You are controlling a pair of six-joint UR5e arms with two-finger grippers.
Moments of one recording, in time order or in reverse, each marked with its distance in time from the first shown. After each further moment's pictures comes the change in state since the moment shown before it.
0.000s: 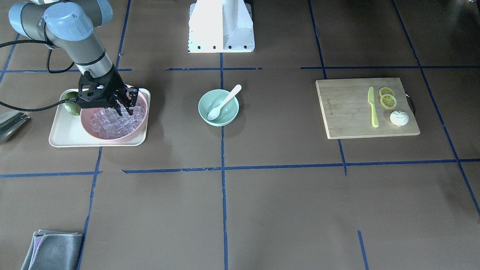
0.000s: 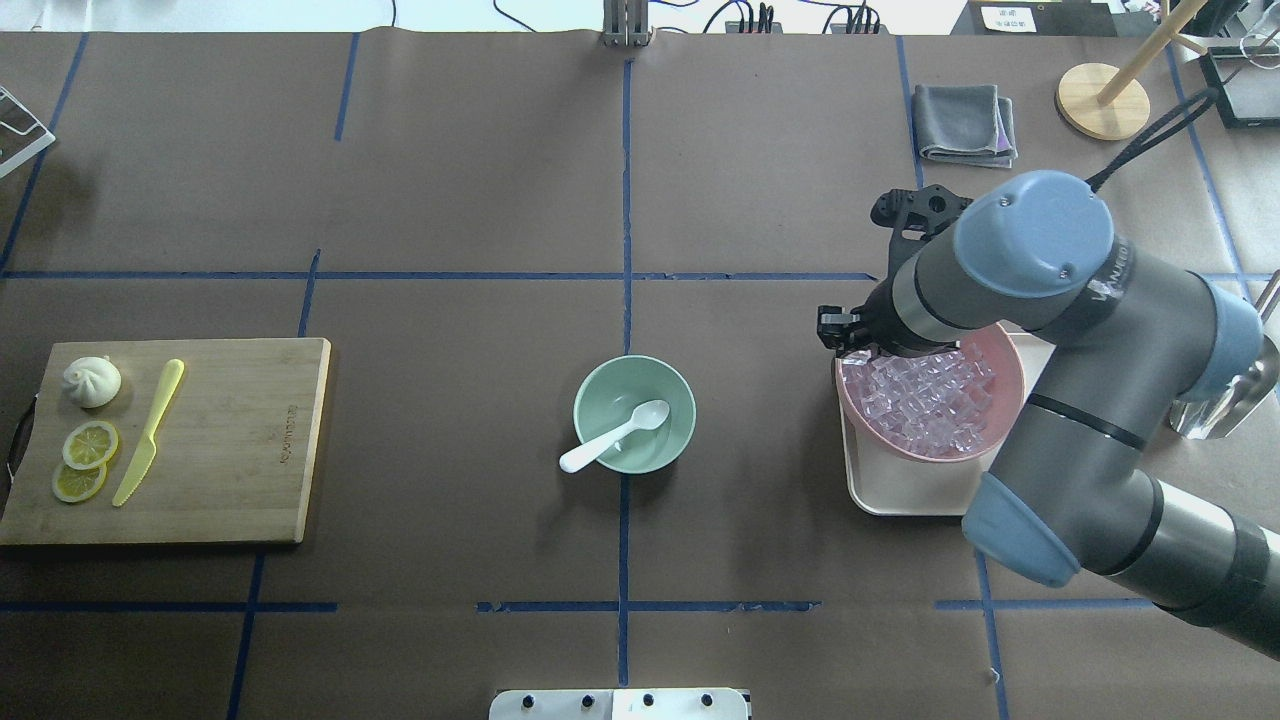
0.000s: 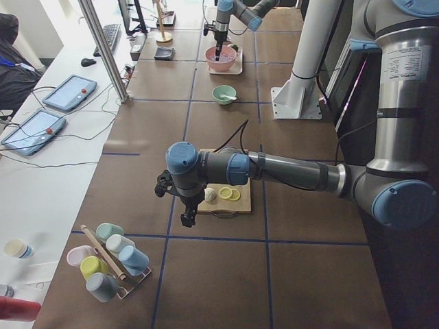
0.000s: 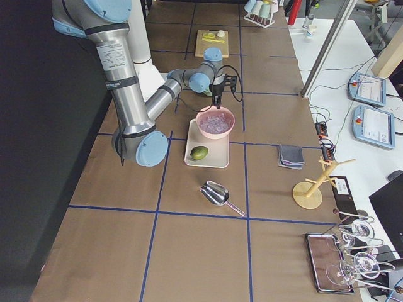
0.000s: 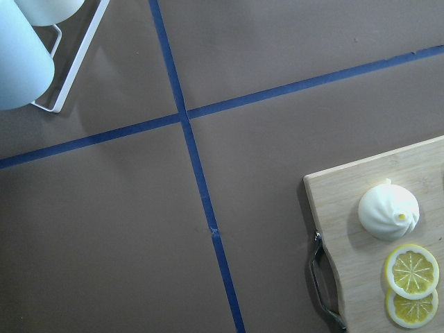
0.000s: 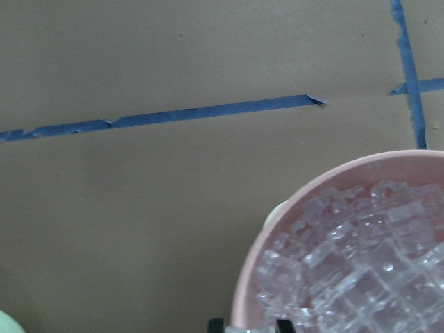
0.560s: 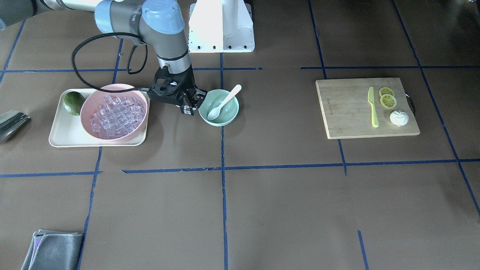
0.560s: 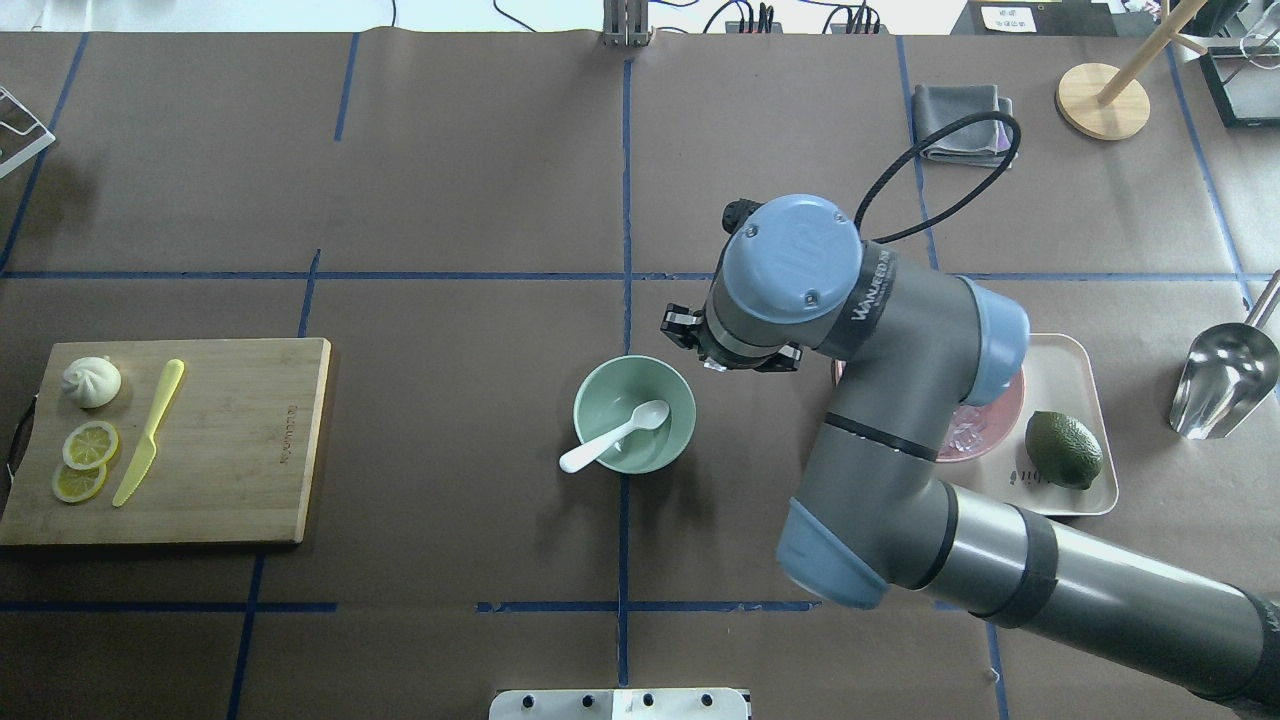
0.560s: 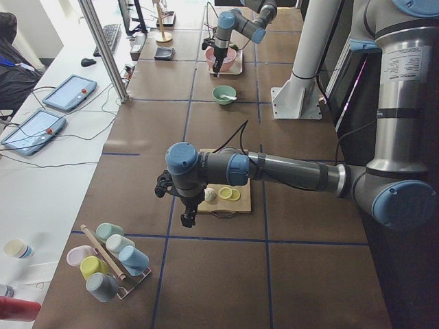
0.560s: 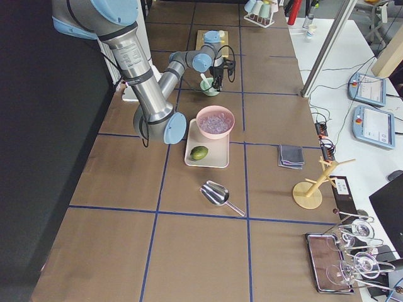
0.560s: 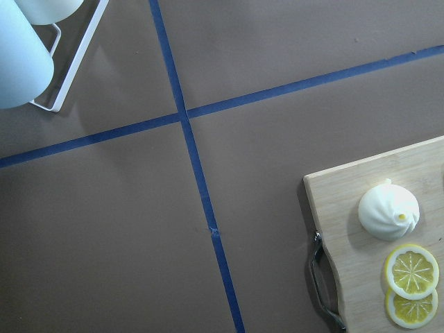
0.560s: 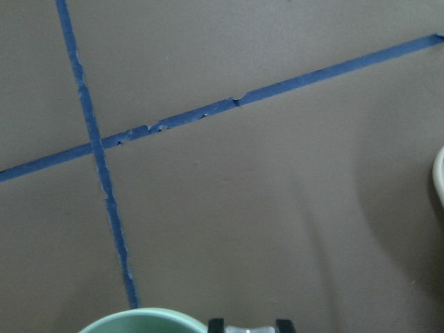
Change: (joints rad) left arm 0.000 0.000 0.003 -0.001 -0.001 0.000; right arm -0.143 0.287 -0.187 -0.078 -0.143 0.295
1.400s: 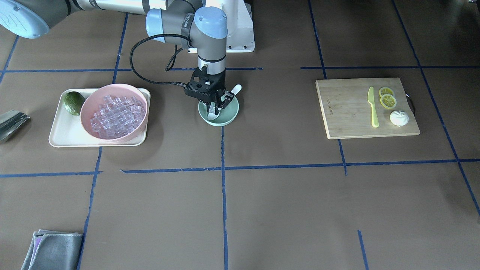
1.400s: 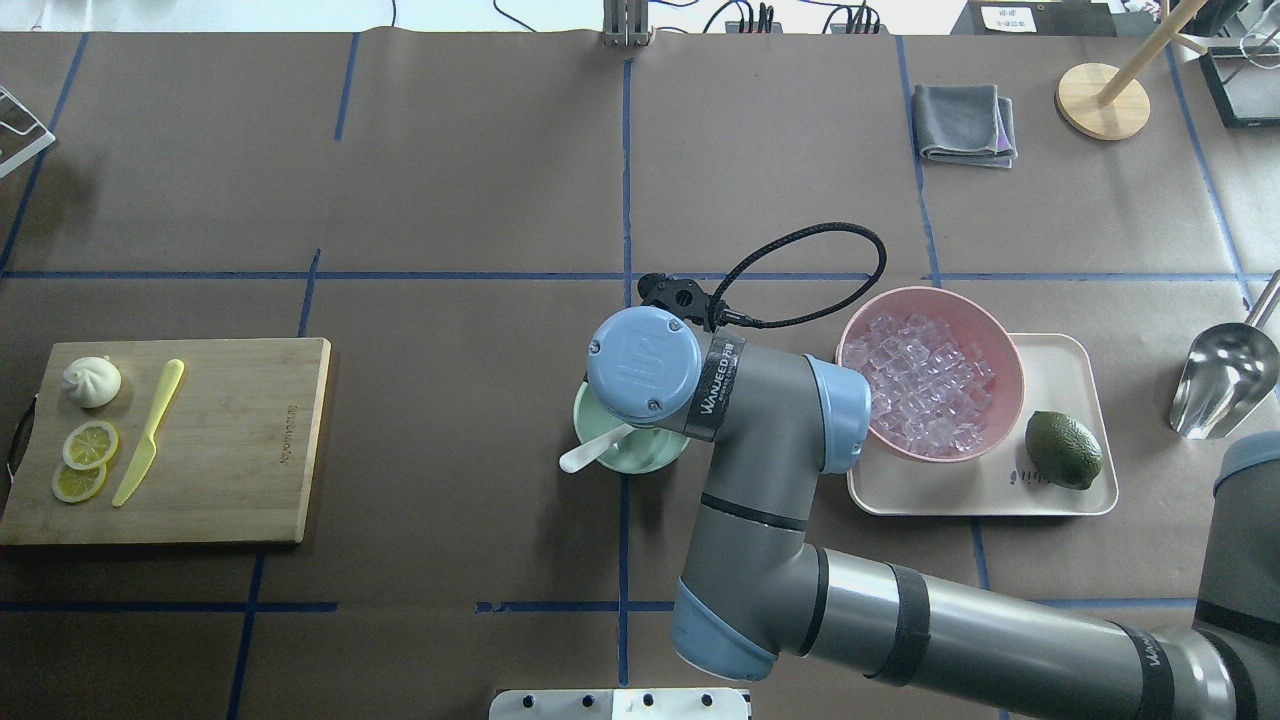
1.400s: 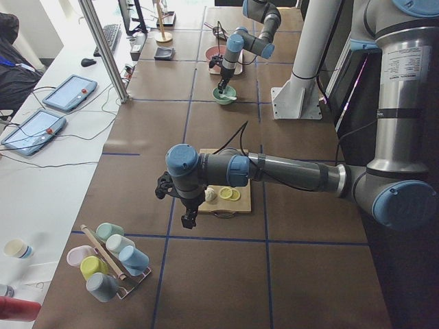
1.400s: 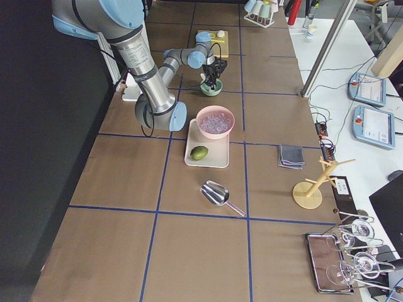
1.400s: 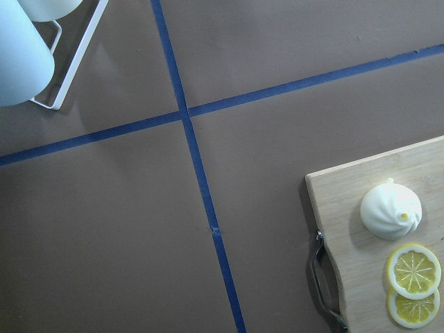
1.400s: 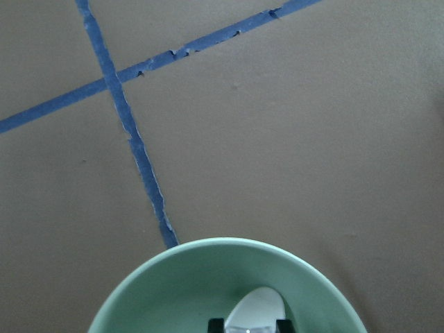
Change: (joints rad) left arm 0.000 0.004 0.004 -0.001 -0.001 0.001; right arm -0.116 0.095 -0.145 0.004 -0.135 0.157
